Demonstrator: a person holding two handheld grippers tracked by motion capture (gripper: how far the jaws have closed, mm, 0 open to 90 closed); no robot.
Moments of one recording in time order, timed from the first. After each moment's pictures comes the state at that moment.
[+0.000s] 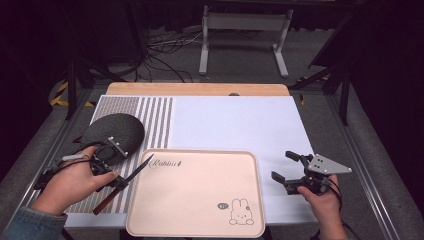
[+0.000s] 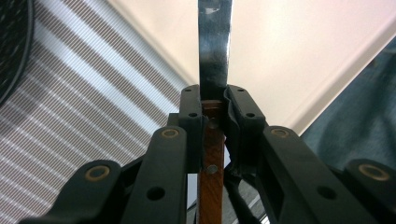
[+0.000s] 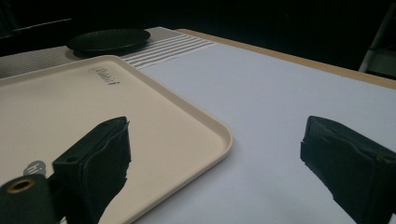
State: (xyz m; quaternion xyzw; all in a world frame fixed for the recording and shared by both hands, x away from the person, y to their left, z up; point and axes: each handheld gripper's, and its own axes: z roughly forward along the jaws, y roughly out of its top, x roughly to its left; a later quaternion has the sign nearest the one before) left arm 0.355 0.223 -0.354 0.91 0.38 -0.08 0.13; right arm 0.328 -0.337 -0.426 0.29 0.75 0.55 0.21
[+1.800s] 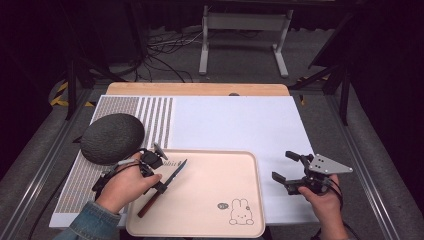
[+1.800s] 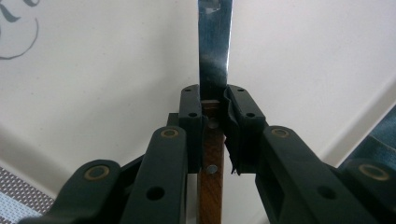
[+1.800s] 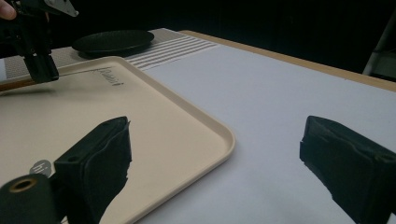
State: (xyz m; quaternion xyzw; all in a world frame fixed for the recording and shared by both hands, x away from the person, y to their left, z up) left arm 0.374 0.139 -0.408 0.90 0.41 -0.12 0.14; right arm 0.327 -0.338 -0.424 0.28 0.75 0.56 0.21
